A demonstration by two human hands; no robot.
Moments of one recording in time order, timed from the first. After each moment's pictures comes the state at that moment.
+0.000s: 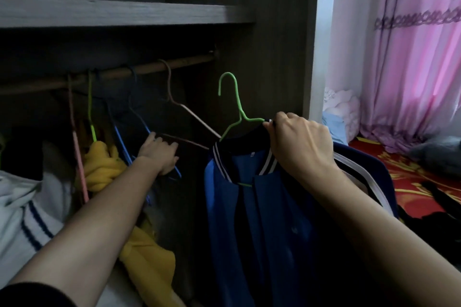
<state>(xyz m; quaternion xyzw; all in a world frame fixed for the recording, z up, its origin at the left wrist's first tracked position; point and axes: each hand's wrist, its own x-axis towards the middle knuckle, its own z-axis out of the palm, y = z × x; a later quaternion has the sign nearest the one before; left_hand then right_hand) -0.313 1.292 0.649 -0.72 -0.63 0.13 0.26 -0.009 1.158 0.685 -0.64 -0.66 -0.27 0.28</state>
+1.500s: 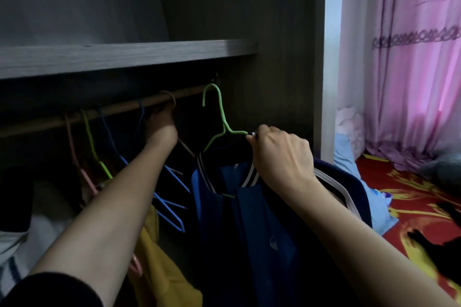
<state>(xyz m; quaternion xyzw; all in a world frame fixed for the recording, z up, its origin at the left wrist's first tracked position) -0.286 1.358 0.748 -0.64 -0.65 -0.39 0.13 -0.041 1.202 0.716 -0.61 -0.68 -0.22 0.33</state>
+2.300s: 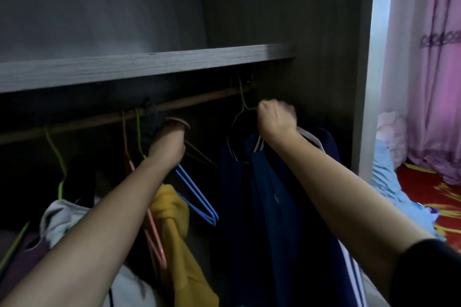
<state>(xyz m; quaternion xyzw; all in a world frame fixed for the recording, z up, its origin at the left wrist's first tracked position) -0.339 1.276 0.742 -0.66 -0.67 -0.28 0.16 -0.093 1.288 0.771 -0.63 -0.71 -0.20 0.25</state>
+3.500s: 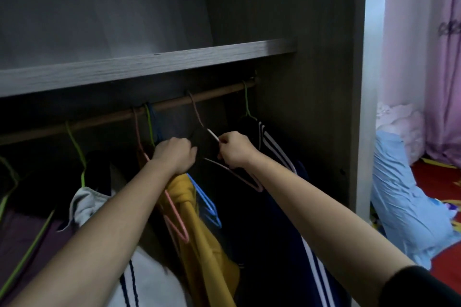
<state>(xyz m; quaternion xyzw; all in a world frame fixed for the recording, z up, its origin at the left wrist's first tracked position) -0.337 1.246 0.731 -0.66 -0.72 -0.07 0.20 -0.166 1.262 0.719 -0.48 -0.75 0.28 0.36</state>
